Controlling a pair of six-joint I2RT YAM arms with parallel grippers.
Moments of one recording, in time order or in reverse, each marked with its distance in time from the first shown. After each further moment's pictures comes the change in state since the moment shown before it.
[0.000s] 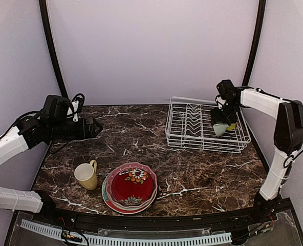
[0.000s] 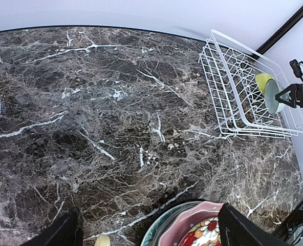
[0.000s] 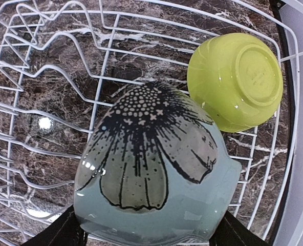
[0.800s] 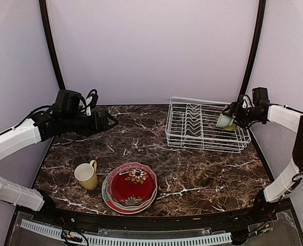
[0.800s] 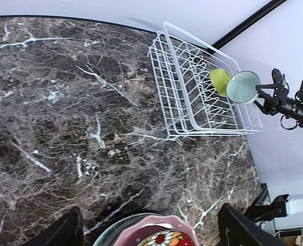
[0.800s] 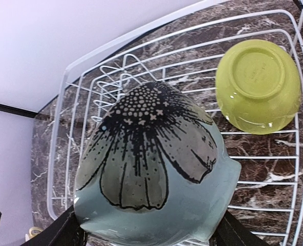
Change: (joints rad) left arm 0.004 0.159 0.043 0.179 0.243 -0.093; right arm -0.321 -0.299 -0.417 0.483 -0.663 0.264
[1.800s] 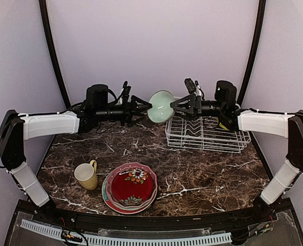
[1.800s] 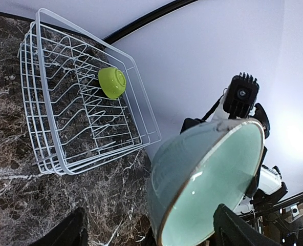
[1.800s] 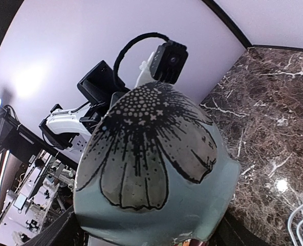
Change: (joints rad) left arm -0.044 0.478 0.164 0.680 0.440 -0.375; right arm 0.536 0.064 -0.036 0.811 -0.525 0.358
